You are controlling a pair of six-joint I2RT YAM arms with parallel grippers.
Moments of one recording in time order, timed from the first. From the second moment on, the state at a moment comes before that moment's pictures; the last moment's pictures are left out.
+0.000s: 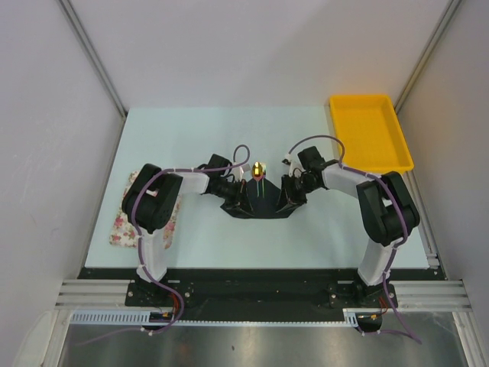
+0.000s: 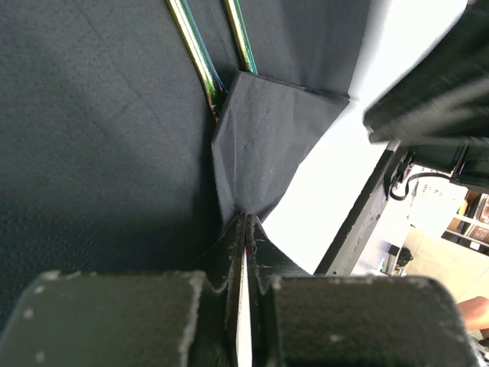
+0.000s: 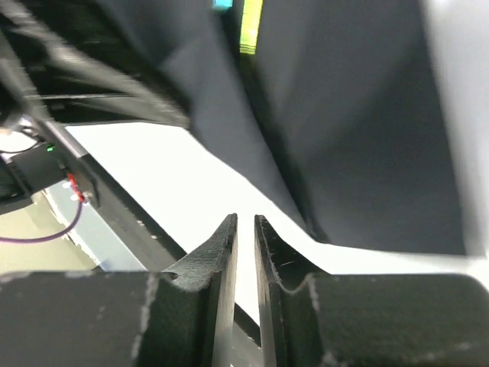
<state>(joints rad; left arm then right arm) -0.44 1.99 1.07 -0.19 0.83 -0.34 0.40 1.83 1.10 -0.45 -0.65 0.32</state>
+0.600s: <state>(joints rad) -0.44 1.99 1.07 -0.19 0.83 -0.34 0.45 1.94 1.14 -0.37 -0.65 0.39</state>
